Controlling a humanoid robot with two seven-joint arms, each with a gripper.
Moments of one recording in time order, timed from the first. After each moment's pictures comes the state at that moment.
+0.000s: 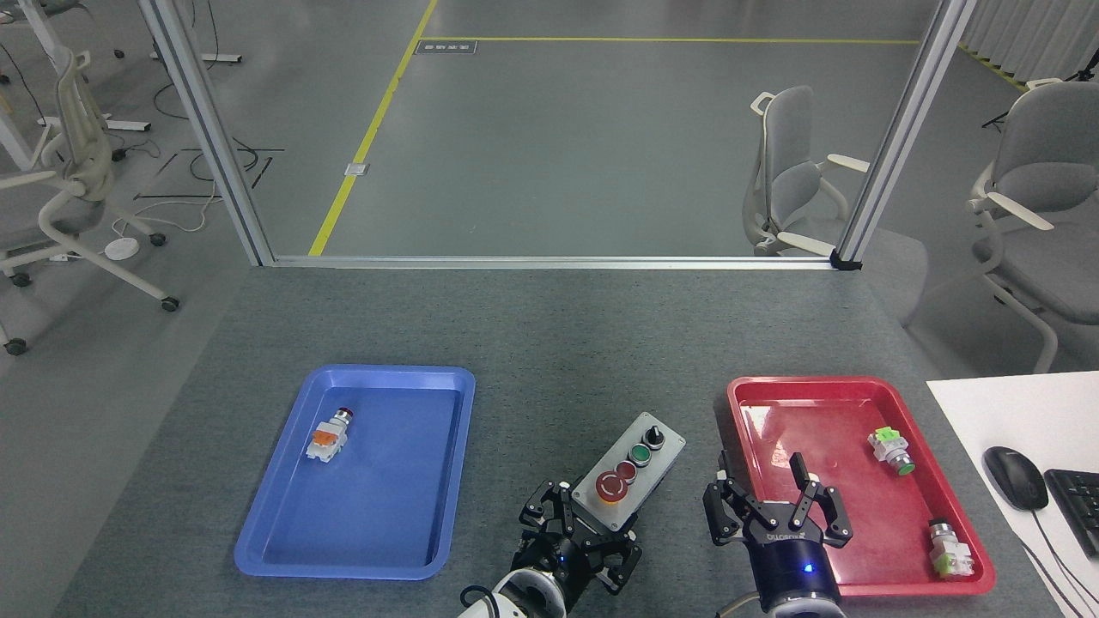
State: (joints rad) left arm -0.48 -0.14 -0.84 -0.75 -1.38 0.17 0.09; right arm -0.03 0.00 0.05 -1.40 1.42 0.02 -0.16
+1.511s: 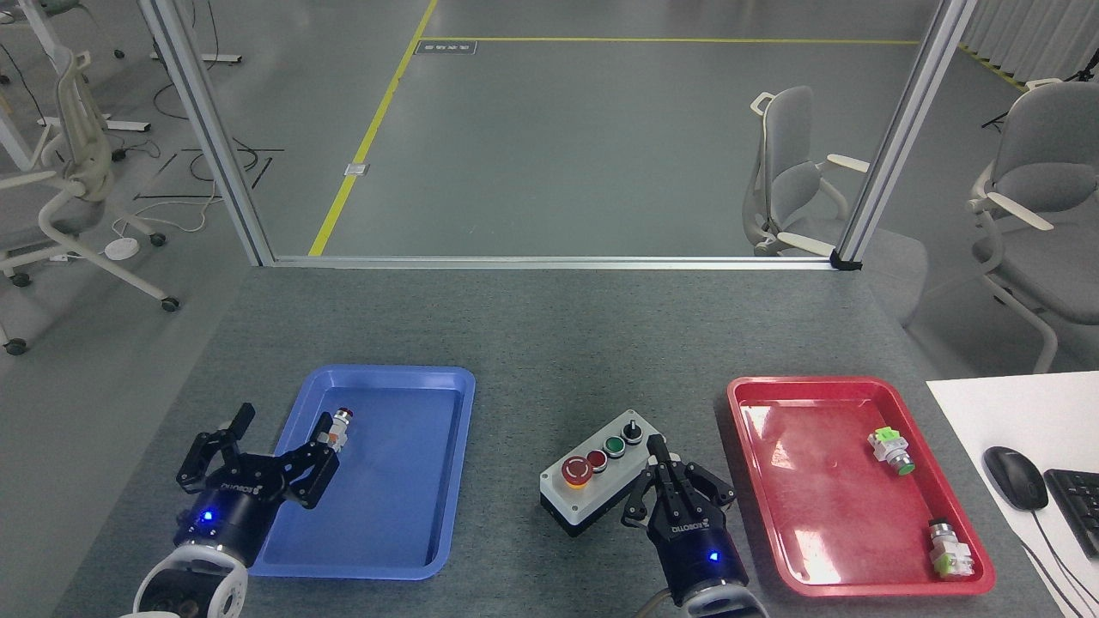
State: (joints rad) left arm -0.13 0.25 0.04 -1.43 -1.26 -0.18 0.10; right arm -0.09 0.06 0.26 -1.39 1.45 0.04 -0.13
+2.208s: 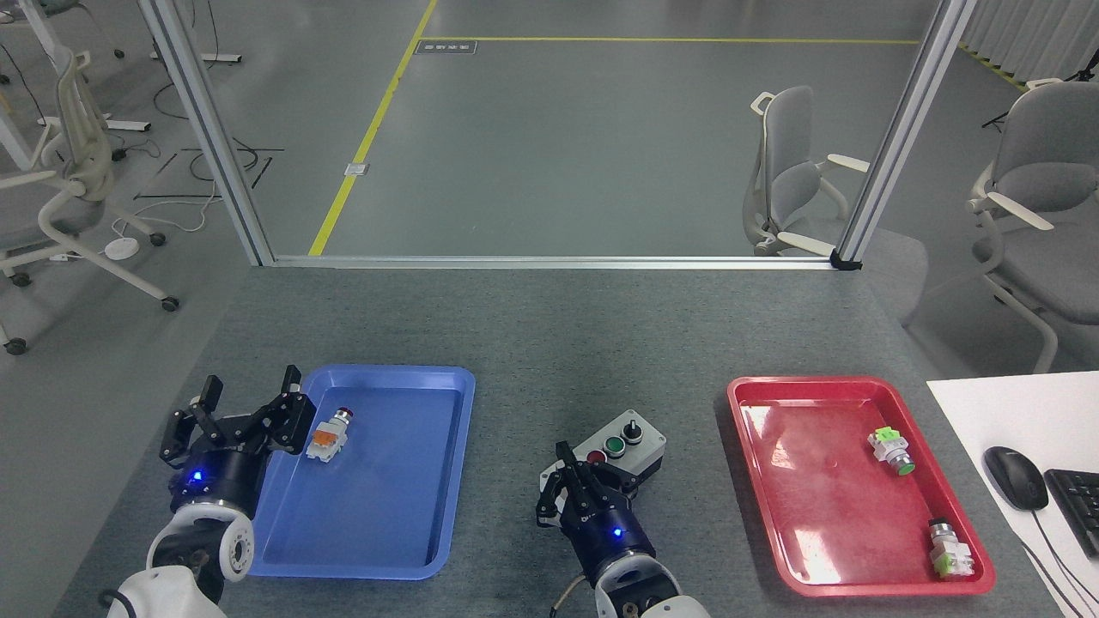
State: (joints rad) left arm -0.24 0.19 0.08 -1.34 -1.22 -0.05 0.11; right arm -0.29 0.16 0.43 -1.04 1.42 0.06 -0.10
